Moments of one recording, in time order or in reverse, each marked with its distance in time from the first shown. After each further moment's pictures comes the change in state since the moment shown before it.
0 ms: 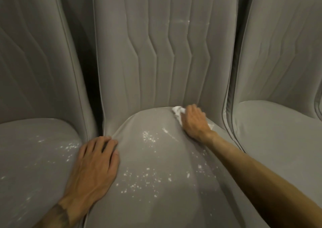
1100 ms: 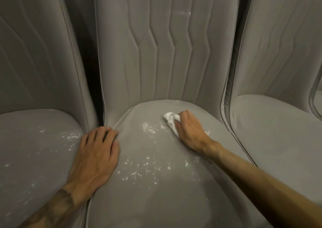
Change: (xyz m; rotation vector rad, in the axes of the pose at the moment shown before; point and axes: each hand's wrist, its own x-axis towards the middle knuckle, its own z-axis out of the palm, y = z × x) left_hand 0.001 -0.001 -0.001 -0.023 0.027 0.016; right_hand -0.062 -0.016 -0.011 0.196 -0.051 -0.165
